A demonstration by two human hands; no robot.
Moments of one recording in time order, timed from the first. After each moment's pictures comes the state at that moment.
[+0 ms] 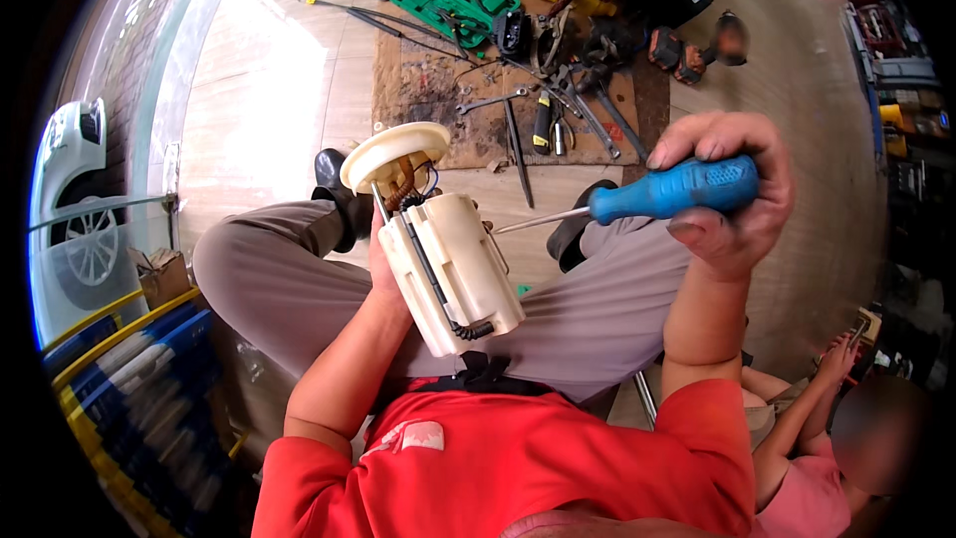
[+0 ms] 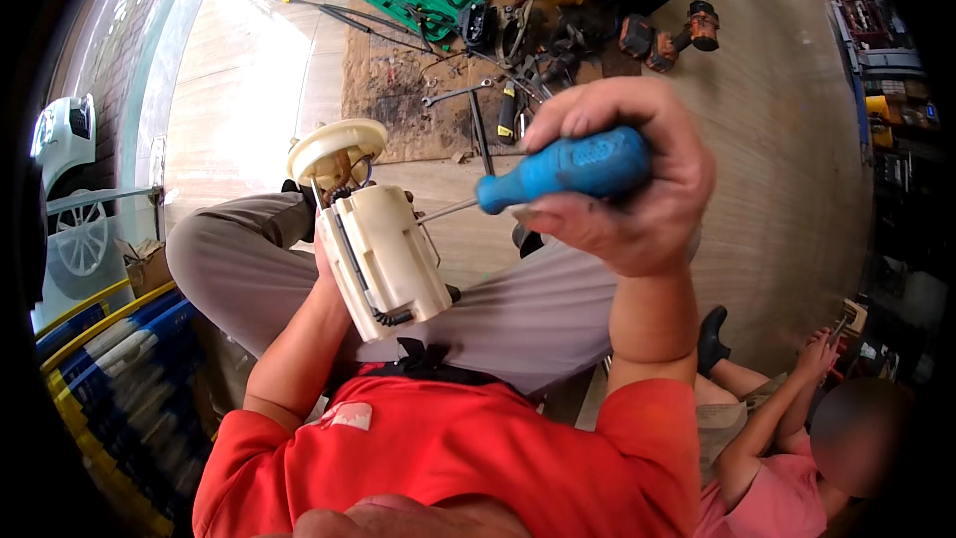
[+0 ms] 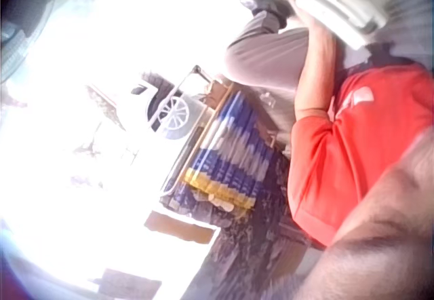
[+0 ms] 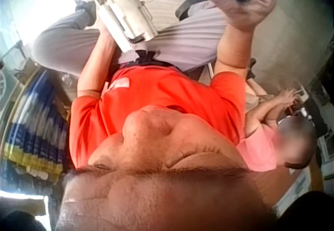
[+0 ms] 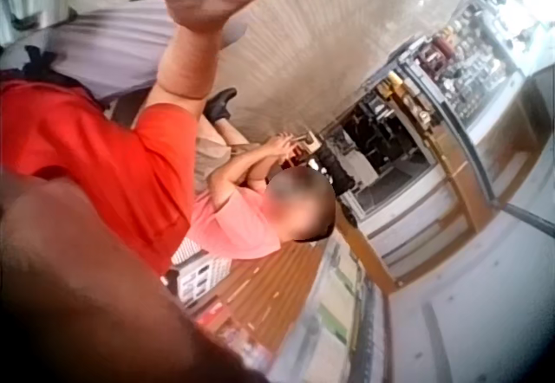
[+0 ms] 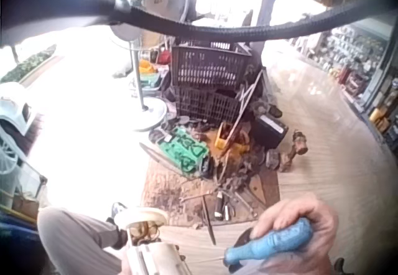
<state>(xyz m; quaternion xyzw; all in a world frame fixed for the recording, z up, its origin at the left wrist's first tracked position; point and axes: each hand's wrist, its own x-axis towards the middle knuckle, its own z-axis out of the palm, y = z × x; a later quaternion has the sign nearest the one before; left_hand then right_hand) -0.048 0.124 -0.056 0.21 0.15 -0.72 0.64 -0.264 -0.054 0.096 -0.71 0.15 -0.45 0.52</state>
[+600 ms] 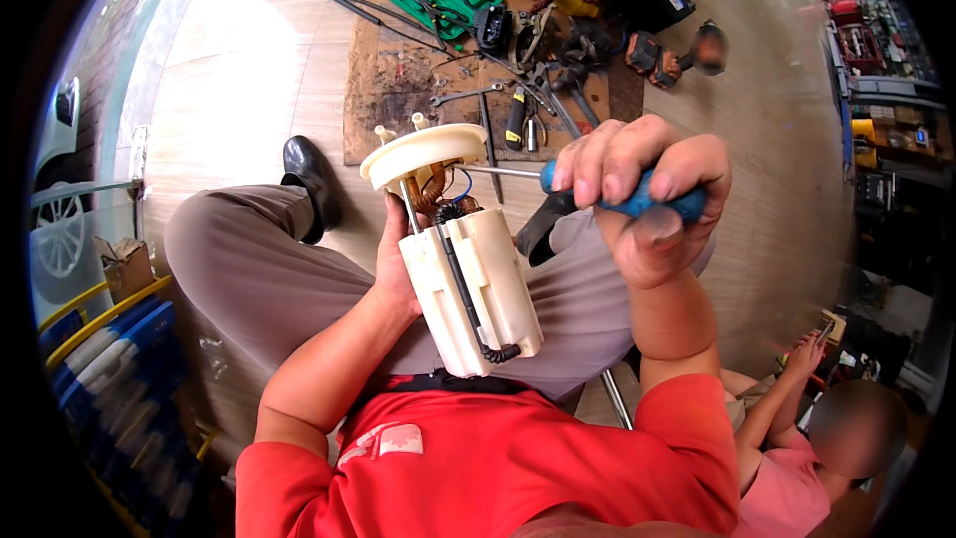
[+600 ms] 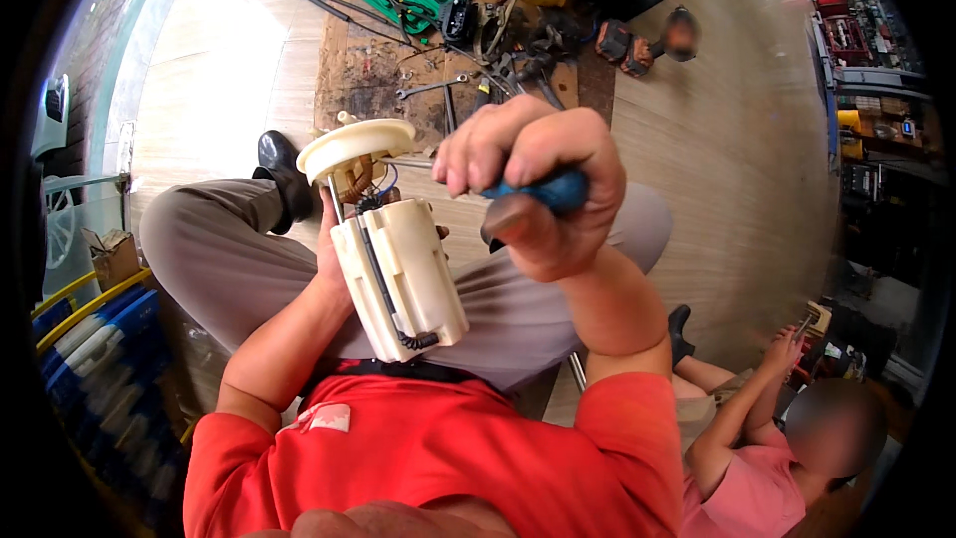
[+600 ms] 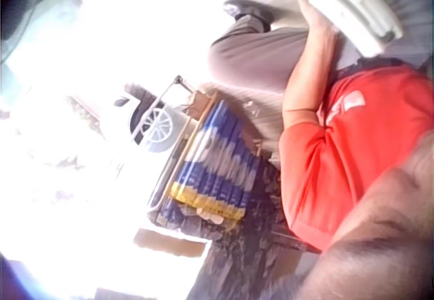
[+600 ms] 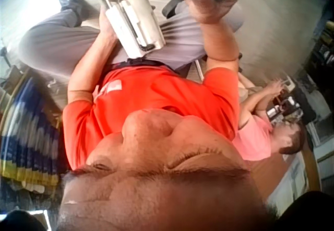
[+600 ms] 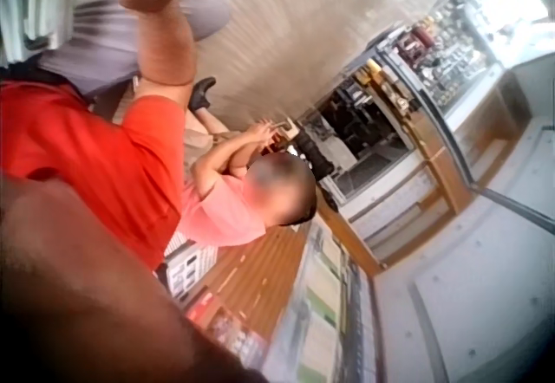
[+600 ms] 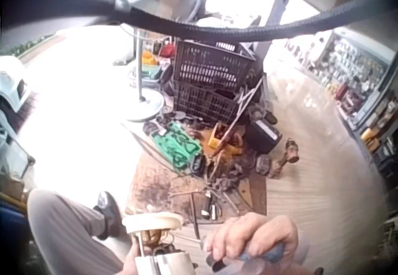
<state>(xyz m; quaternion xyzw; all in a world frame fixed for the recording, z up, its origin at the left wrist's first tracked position) -0.078 0.121 -0.056 0.13 0.13 -0.78 0.60 -0.218 -0.034 0.066 -0.60 -0.02 -0.47 0.64</state>
